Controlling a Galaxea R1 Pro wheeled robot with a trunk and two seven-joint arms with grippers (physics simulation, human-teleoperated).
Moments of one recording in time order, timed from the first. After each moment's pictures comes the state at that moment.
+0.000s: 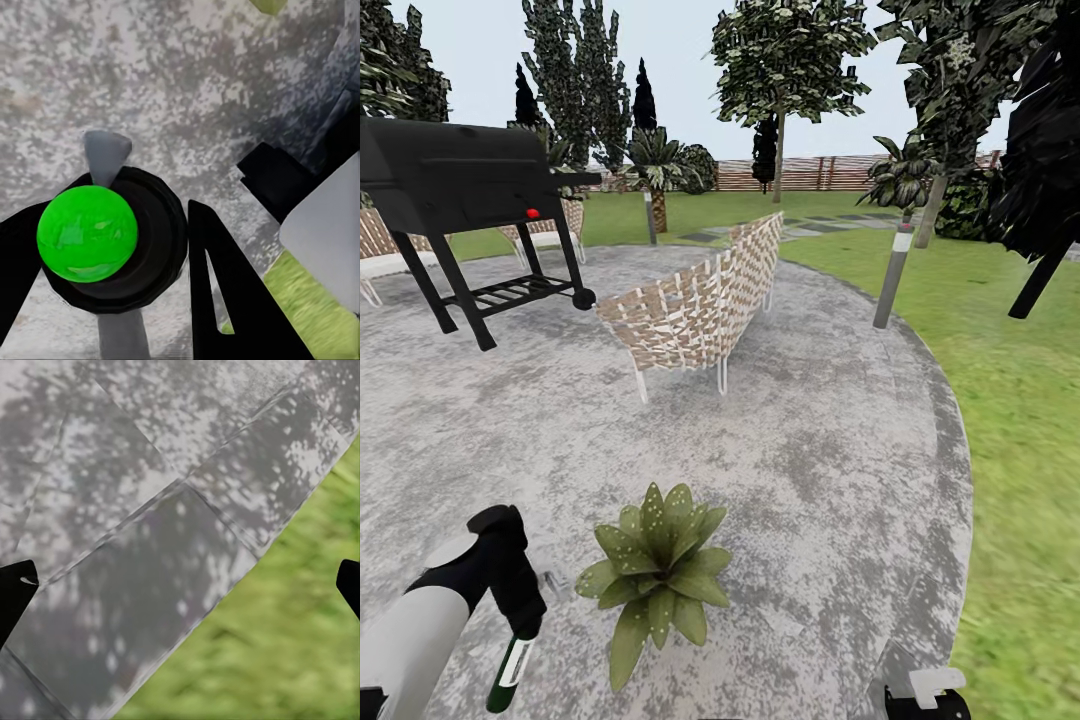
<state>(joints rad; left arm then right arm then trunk) -0.74 0.23 0.04 -0.63 -1.26 0.61 -1.50 -0.40 -0.07 -0.90 -0.17 1.02 -0.36 -0.12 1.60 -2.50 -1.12</state>
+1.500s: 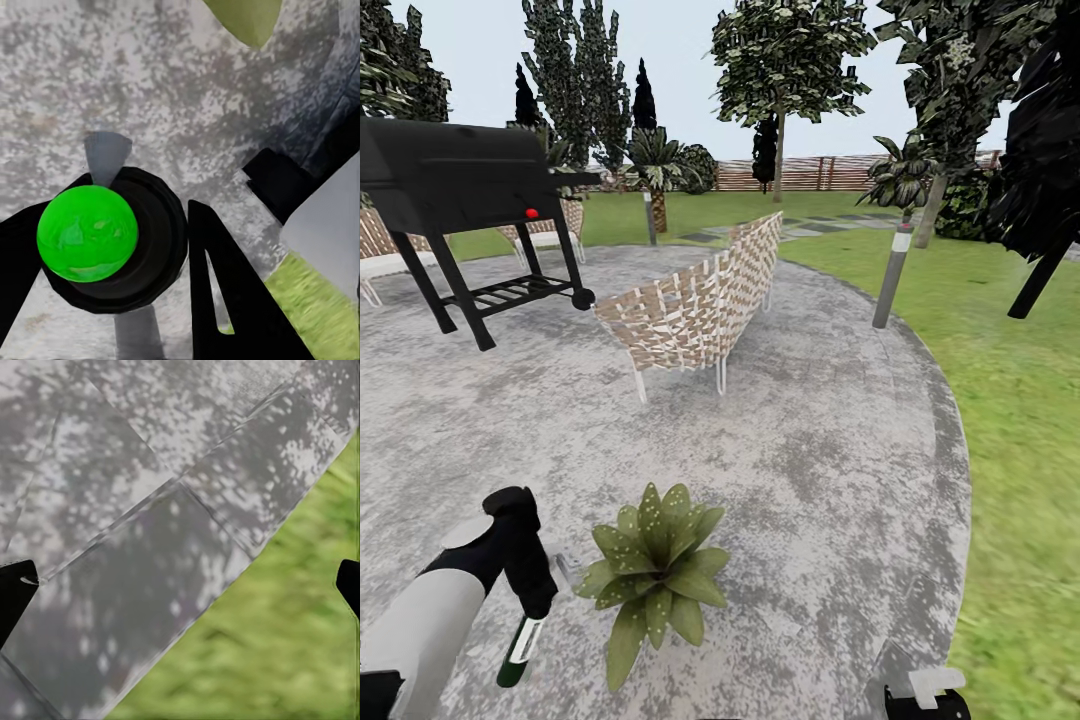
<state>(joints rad) -0.78 0.19 0.03 -0.68 -1.35 0.62 -1.56 -0.40 -0.07 -0.90 -0.17 1.02 -0.36 -0.12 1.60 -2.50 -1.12</state>
